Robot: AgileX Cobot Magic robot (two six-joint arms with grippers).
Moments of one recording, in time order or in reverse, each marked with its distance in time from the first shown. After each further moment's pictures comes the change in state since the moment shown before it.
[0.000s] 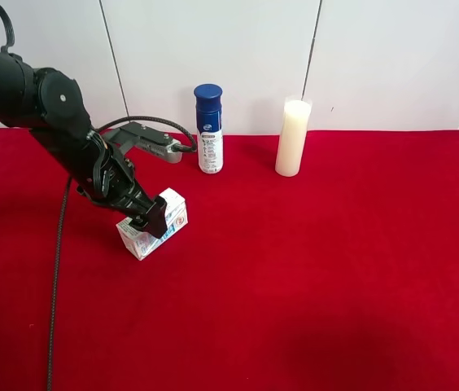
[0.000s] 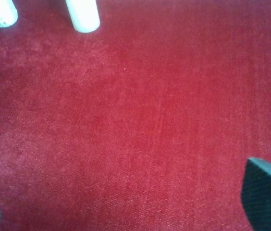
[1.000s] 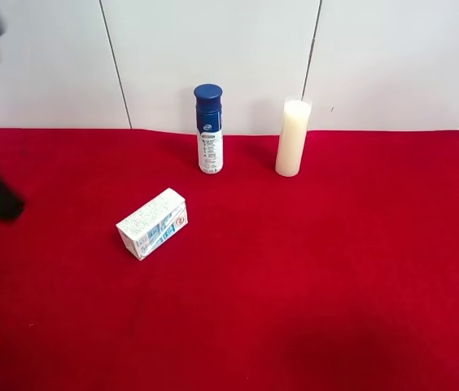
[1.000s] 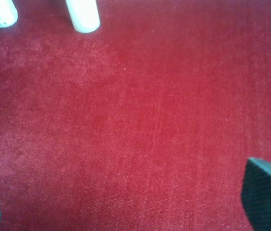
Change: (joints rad) left arm 0.000 -0.820 0.098 0.204 0.576 -0.286; right arm 0.000 0.000 0.000 0.000 0.000 0.000
